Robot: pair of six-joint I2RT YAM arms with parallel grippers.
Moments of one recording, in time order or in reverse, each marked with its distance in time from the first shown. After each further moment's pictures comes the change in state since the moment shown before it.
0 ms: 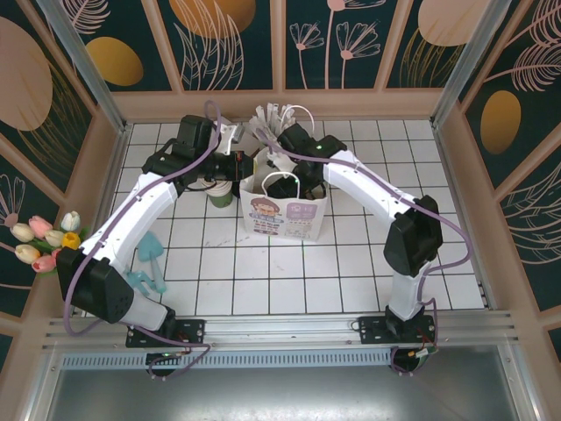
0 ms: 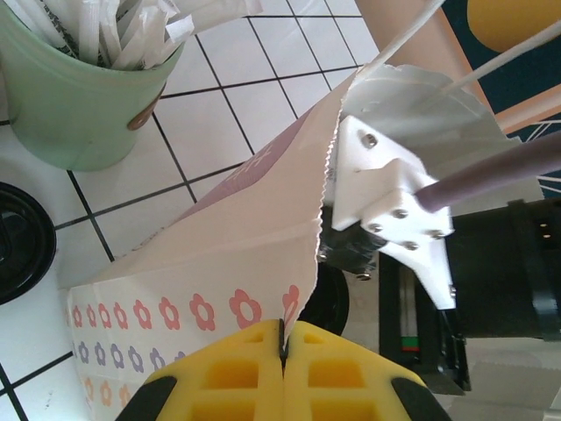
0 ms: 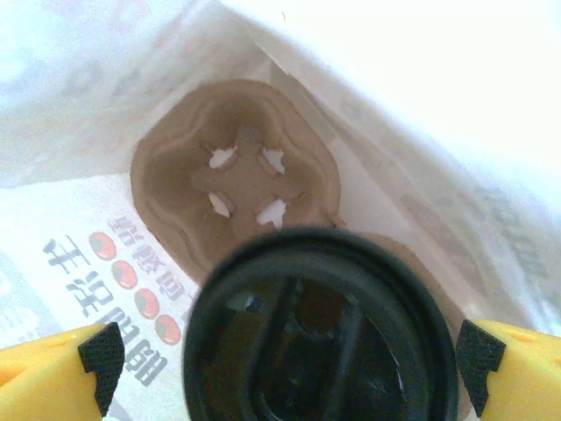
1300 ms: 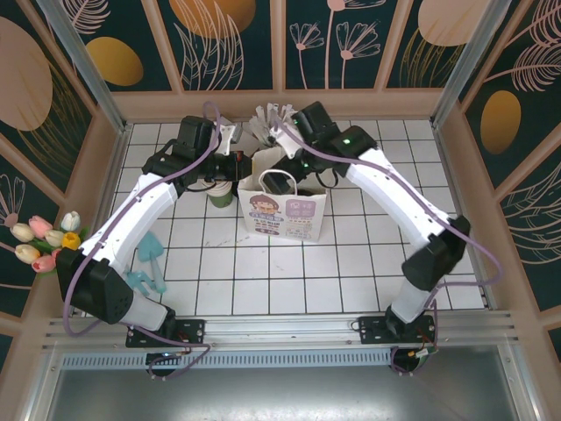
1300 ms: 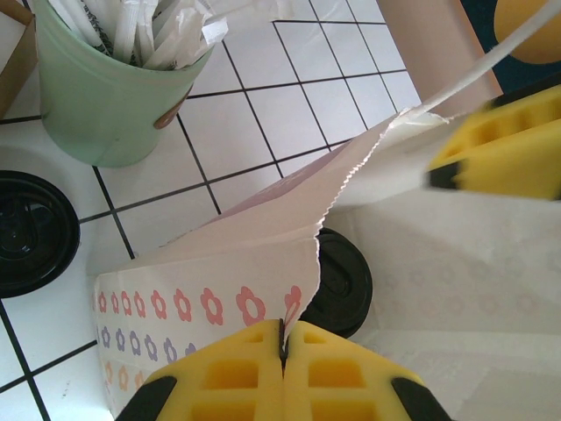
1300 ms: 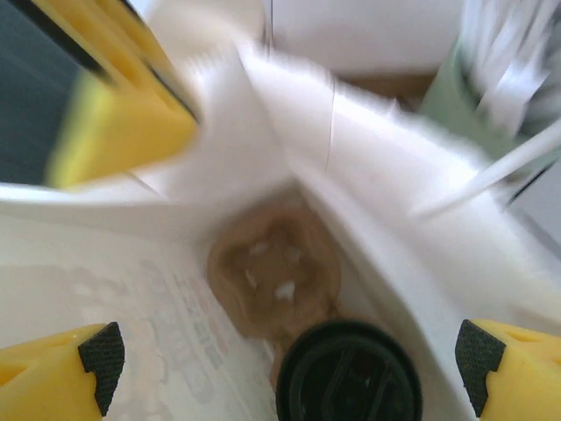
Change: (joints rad) left arm -0.005 -0.004 -0.004 -0.007 -0.053 -0.018; right arm 0.000 -0.184 0.076 0.086 -0.040 -0.095
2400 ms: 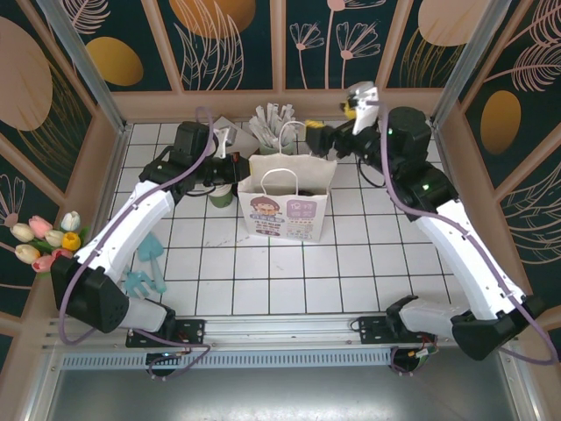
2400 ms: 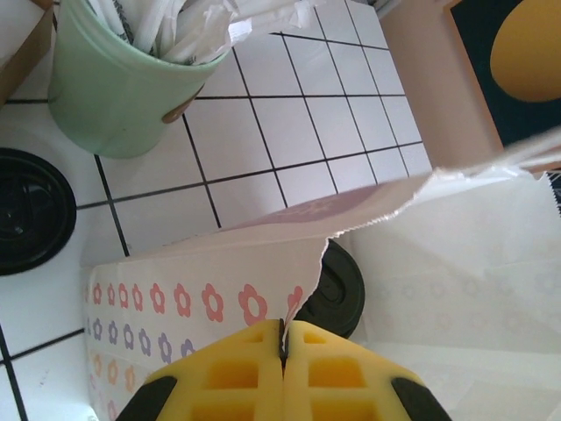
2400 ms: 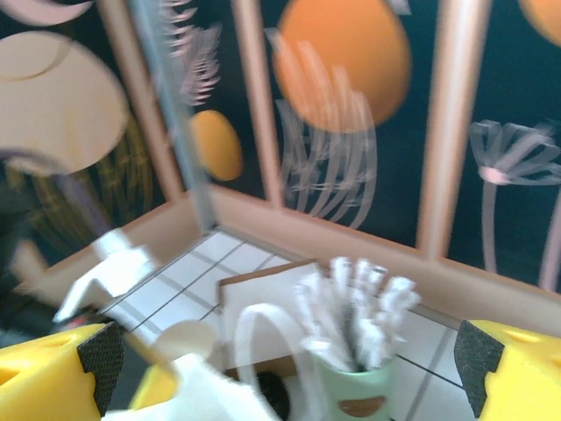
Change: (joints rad) left arm -0.002 -0.064 -0.083 0.070 -0.021 -0.138; right arm -0.205 -0.479 -0.398 0.668 0.029 0.256
